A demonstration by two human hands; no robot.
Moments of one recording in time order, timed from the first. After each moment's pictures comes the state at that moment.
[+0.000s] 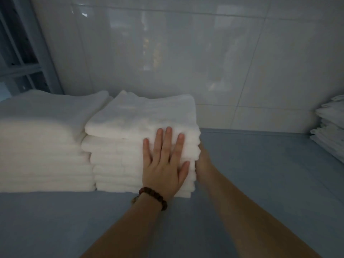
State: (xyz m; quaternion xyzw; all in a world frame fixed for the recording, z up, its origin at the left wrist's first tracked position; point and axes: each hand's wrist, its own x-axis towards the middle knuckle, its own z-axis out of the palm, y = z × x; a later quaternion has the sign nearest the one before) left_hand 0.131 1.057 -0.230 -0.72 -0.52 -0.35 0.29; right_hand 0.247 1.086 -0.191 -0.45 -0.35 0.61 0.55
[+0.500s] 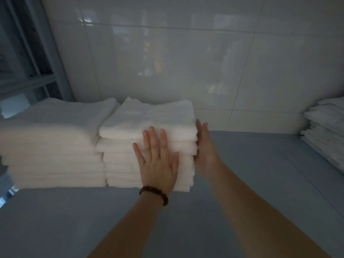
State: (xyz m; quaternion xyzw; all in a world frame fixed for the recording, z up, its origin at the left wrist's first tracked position) left_hand 0.123 1.031 -0.206 -0.66 -0.64 -0.36 0.20; right_hand 0.241 1.059 -0.139 -0.40 -0.33 0.61 0.60
